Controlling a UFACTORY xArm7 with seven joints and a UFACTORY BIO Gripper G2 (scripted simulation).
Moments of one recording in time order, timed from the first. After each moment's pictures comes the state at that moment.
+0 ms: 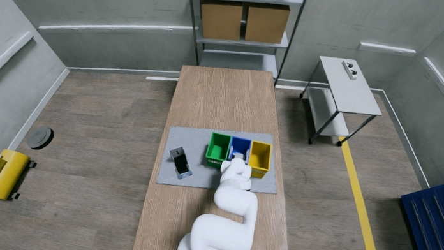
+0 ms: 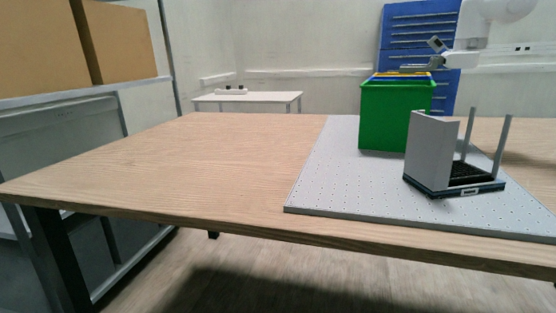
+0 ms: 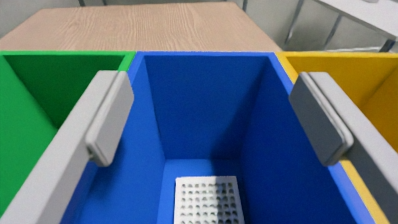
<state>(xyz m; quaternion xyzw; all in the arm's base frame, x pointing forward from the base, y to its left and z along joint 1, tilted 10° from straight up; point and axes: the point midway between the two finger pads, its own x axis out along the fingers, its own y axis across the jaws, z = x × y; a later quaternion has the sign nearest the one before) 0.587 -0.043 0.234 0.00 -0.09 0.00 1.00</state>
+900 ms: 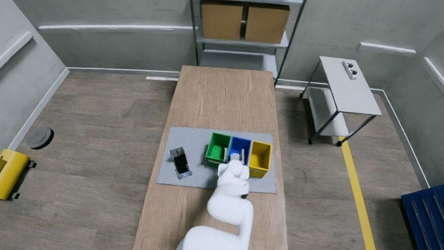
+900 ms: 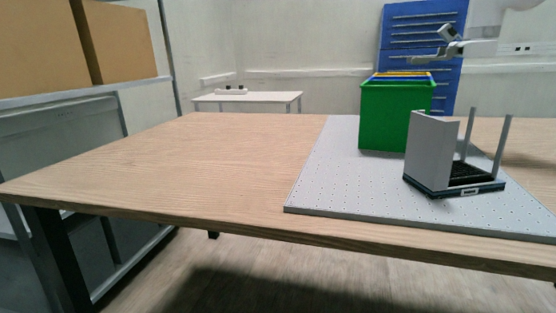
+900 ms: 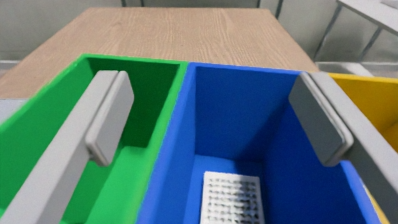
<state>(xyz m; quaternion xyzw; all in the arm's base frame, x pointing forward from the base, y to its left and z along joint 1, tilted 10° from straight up) 0.558 -0.012 0.256 -0.01 -0.09 0.07 0.99</state>
